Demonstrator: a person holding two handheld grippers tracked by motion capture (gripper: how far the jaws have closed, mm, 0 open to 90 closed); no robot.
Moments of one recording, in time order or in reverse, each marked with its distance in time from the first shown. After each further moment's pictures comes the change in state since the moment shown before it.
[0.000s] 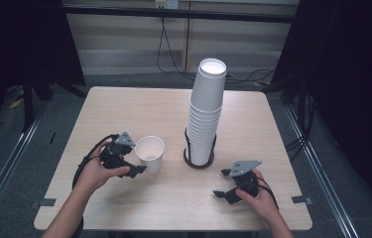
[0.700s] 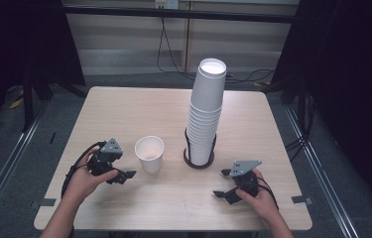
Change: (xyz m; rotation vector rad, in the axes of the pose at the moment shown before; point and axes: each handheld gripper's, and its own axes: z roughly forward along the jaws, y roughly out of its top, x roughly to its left) left arm 0.006 -0.036 -0.010 -0.027 0.027 -0.031; right arm 0.000 0.000 0.000 0.000 0.000 -0.001
